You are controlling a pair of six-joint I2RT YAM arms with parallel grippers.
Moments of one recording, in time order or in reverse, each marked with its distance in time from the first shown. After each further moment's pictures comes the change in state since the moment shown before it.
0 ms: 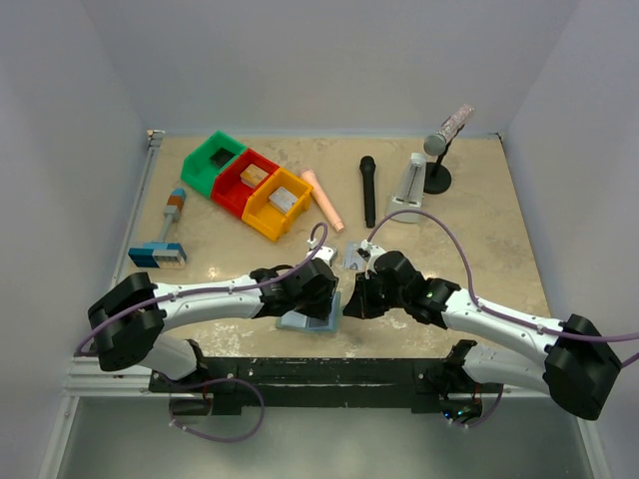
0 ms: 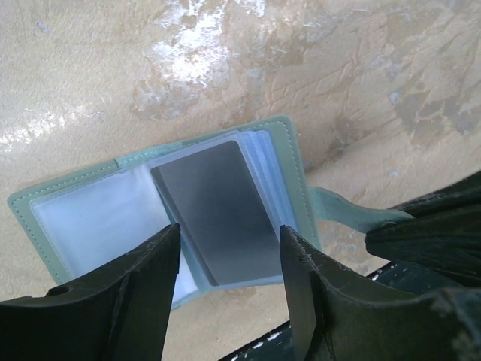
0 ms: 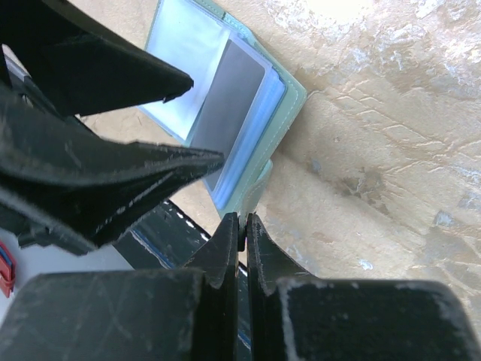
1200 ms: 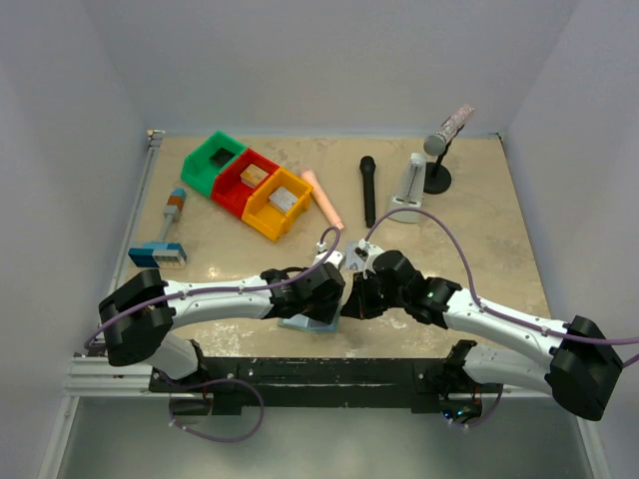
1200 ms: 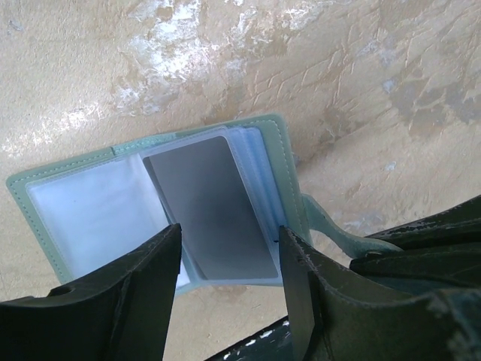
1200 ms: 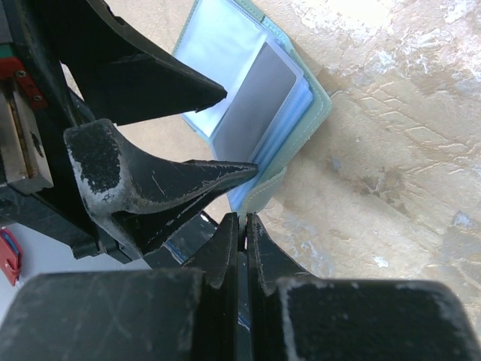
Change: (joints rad) left arm -0.058 0.053 0.068 -0.058 -0.043 -0.003; right arm 0.020 -0.014 0.029 -0.026 -0.008 -0.001
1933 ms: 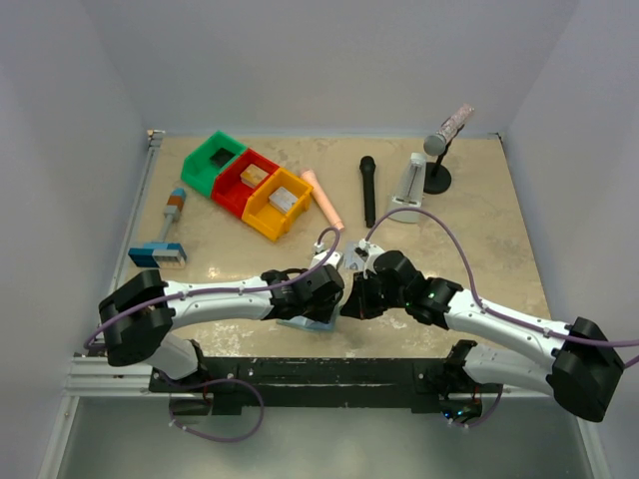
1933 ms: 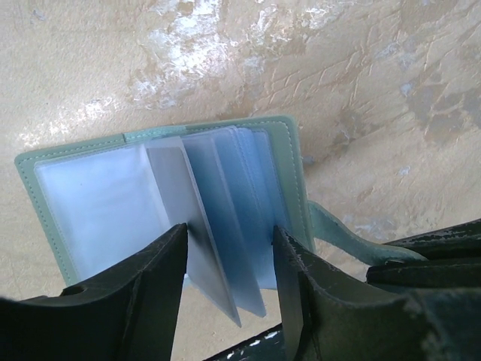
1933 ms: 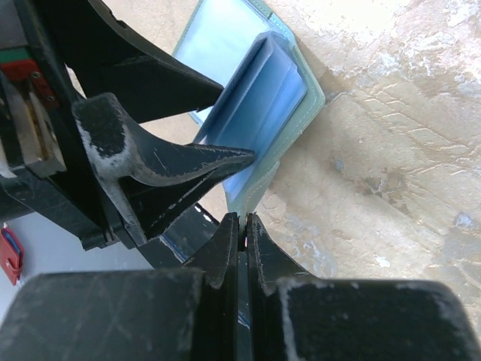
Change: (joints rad) left arm -0.011 0.002 0.000 -0.023 -0.042 -0.030; right arm 0.005 -0.012 0.000 -0.001 0.002 0.000
